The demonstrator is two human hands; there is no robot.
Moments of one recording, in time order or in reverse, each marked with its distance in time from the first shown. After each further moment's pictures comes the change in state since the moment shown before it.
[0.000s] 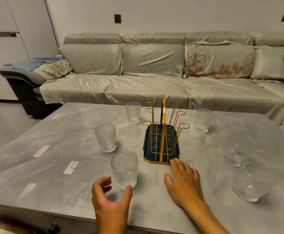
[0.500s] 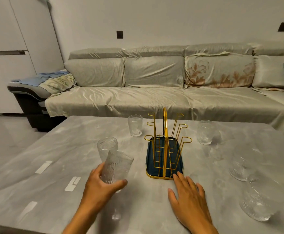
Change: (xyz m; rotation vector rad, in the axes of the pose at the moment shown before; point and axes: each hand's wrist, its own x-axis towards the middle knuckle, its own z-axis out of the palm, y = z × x) left_hand 0.101 0.040 -0.016 0.173 -0.489 -0.029; right_hand 0.003 -0.002 0.003 0.001 -0.030 0.050
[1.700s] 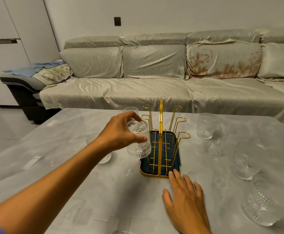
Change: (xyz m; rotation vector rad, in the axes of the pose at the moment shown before) left_hand 0.098 0.109 0.050 0.367 -0.218 0.444; right_hand 0.004 0.004 0.003 -0.007 0.025 -0.011
